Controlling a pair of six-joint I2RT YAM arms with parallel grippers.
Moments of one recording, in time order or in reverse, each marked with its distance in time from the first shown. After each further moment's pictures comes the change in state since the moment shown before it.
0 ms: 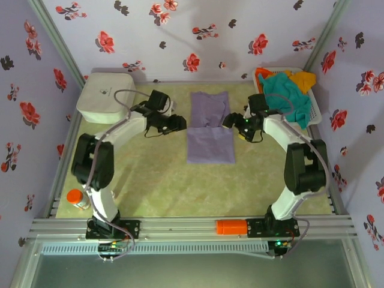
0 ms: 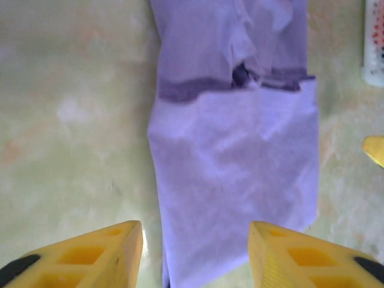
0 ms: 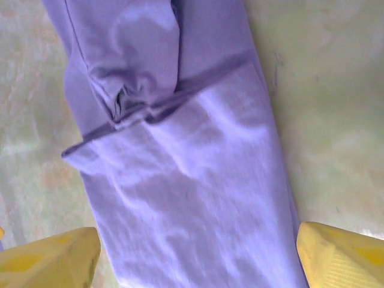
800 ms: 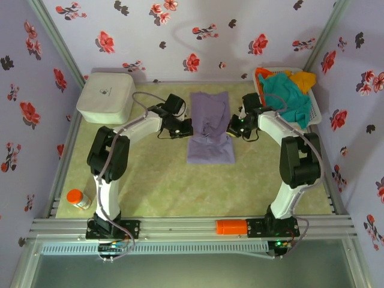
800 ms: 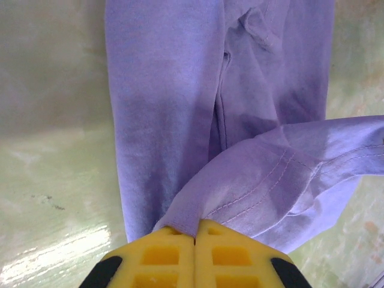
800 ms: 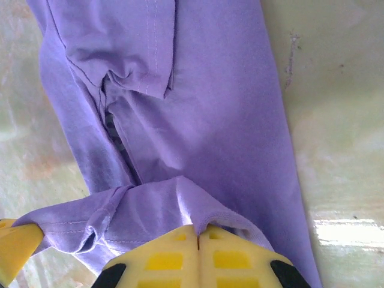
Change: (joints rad) left arm -0.085 0.201 0.151 -0.028 -0.015 -0.042; right arm 0.031 0.128 0.099 -0.045 0.002 -0.019
